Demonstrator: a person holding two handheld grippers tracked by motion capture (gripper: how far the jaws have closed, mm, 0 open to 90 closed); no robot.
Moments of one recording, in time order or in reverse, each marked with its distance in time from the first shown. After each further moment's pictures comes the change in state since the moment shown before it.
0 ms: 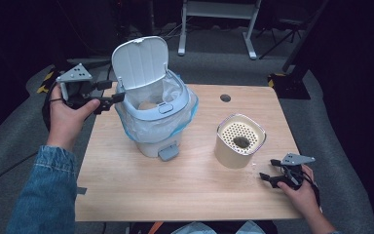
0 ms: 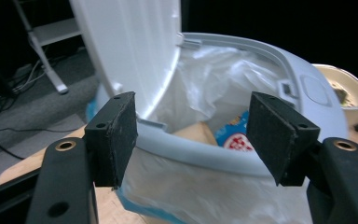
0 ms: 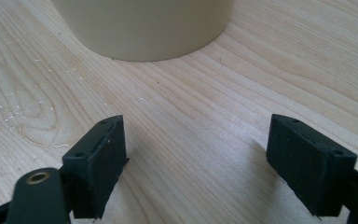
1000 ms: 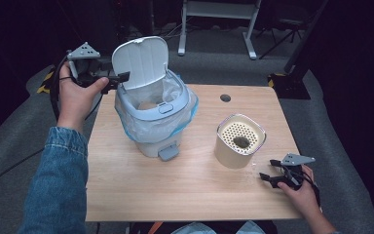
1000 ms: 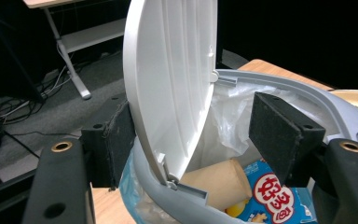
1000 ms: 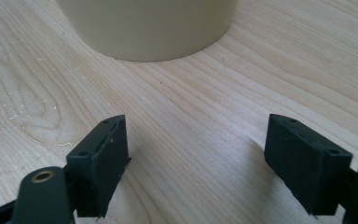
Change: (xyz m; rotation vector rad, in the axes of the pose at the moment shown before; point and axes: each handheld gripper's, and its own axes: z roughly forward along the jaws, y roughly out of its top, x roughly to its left) left arm 0.011 0.037 0.020 -0.013 0.065 0.007; right arm 0.000 0.000 0.000 -0.004 0.007 -0.006
